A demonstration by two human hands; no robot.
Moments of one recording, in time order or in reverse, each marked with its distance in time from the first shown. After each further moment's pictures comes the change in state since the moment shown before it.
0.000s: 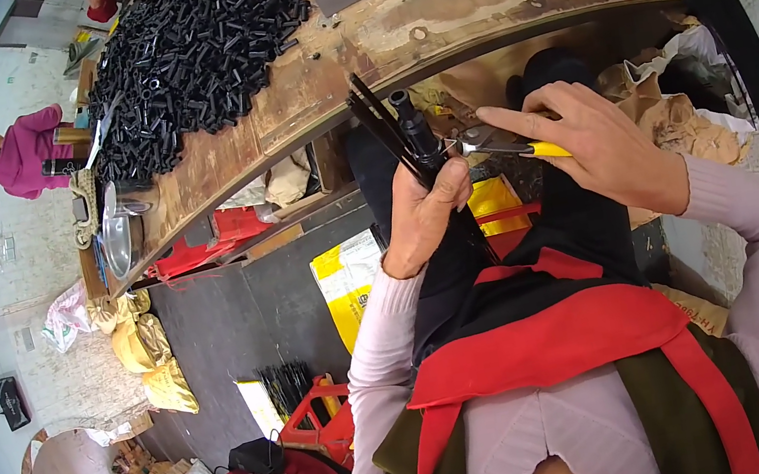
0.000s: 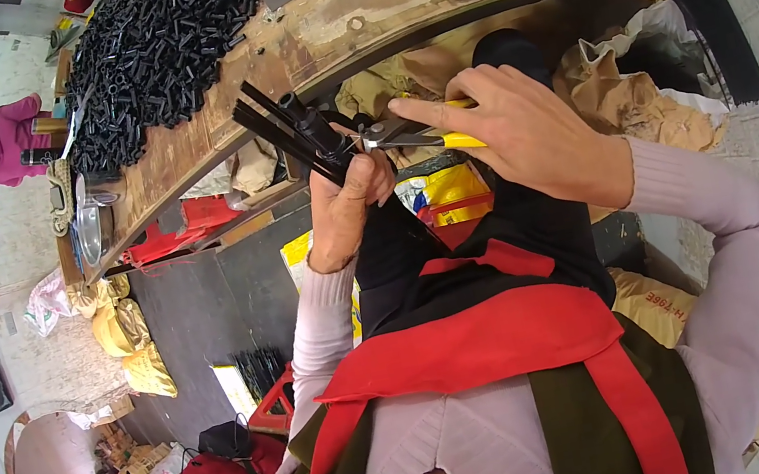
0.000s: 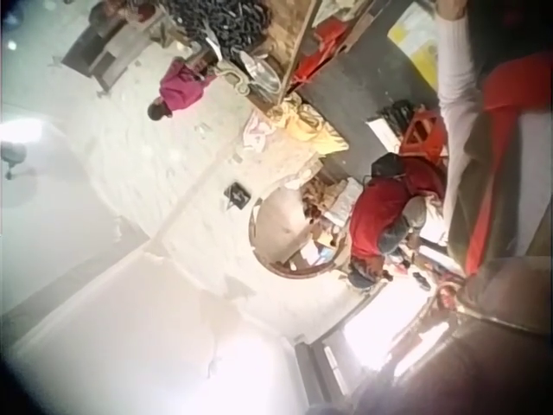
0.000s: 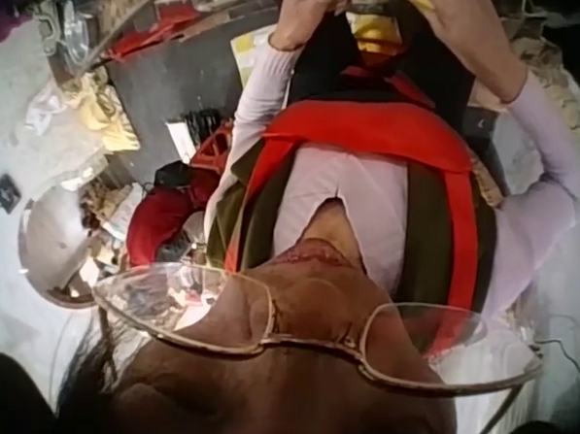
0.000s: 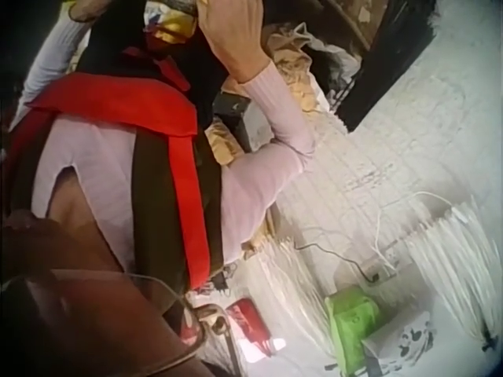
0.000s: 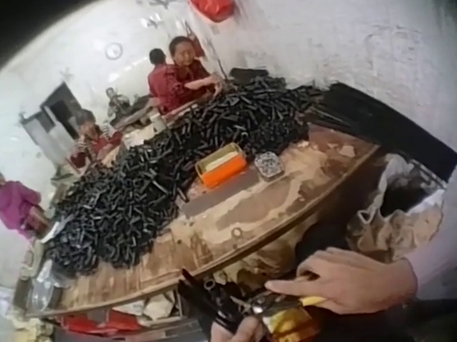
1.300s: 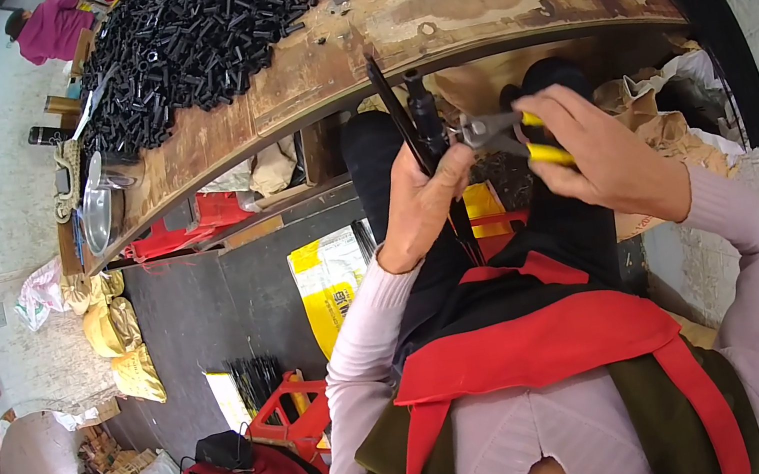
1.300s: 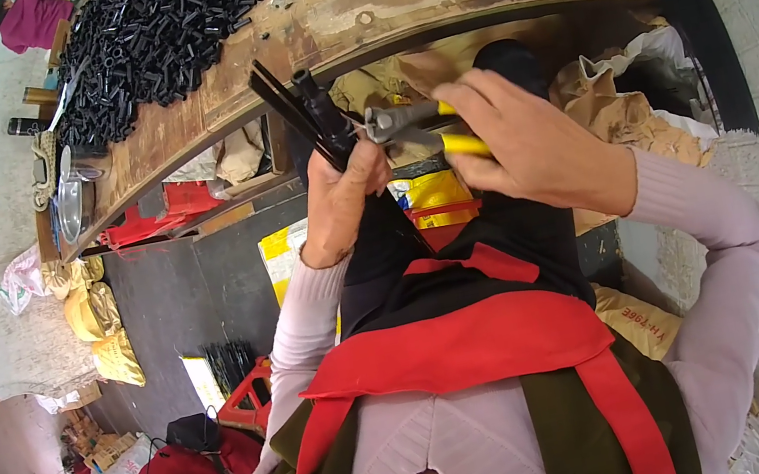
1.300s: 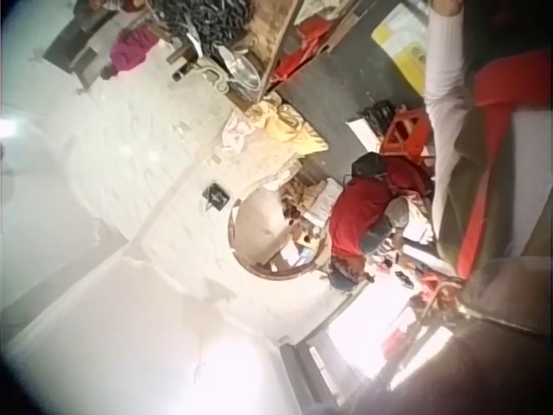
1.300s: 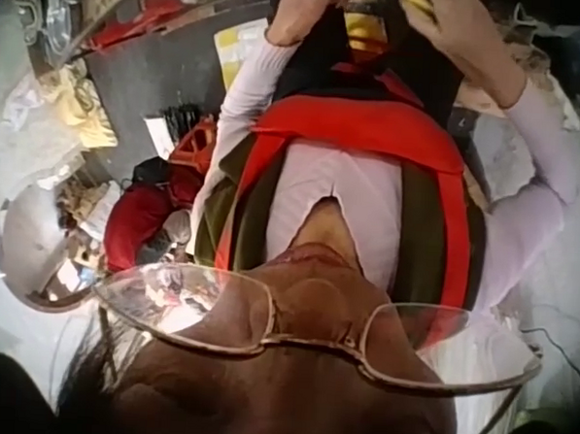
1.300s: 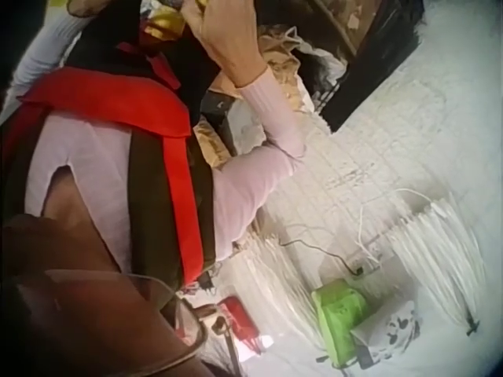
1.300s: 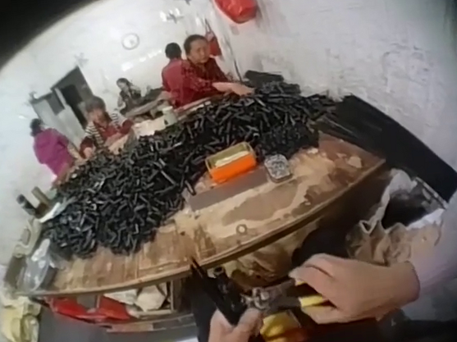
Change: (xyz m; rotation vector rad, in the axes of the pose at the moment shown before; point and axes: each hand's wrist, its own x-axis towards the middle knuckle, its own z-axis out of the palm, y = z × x) left_hand -0.002 0.000 0.006 0.091 0.080 0.010; right_hand -0.003 -0.004 -0.003 0.257 -0.007 -0.007
